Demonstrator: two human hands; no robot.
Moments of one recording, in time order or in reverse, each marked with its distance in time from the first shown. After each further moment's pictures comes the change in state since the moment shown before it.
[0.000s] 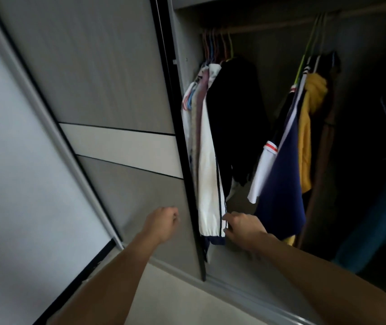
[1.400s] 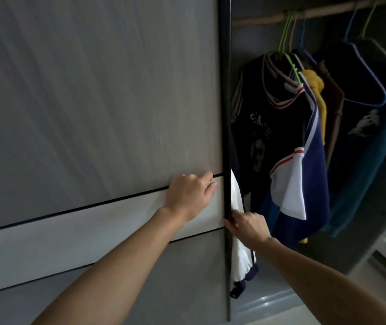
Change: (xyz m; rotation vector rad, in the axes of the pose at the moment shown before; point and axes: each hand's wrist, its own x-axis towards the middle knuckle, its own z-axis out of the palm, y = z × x) left_hand 0.294 -0.047 -0.081 -0.138 0.345 1.069; right_hand 0.216 -0.059 0.037 -0.106 0.455 0.717
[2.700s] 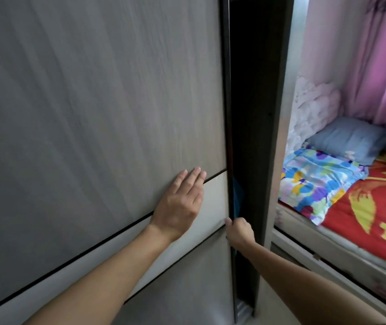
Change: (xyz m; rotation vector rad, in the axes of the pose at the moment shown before) left_hand 0.242 0.289 0.181 0.285 0.263 0.675; right_hand 0.006 0.393 -0.084 0.576 0.040 1.058
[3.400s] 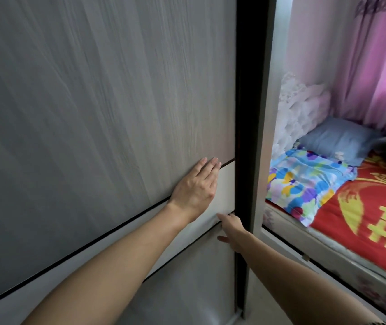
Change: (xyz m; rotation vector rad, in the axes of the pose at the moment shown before) left_hand 0.088 0.027 0.025 0.071 -0.101 0.134; right_hand 0.038 -0.004 -0.026 0.666 -0.200 0.238
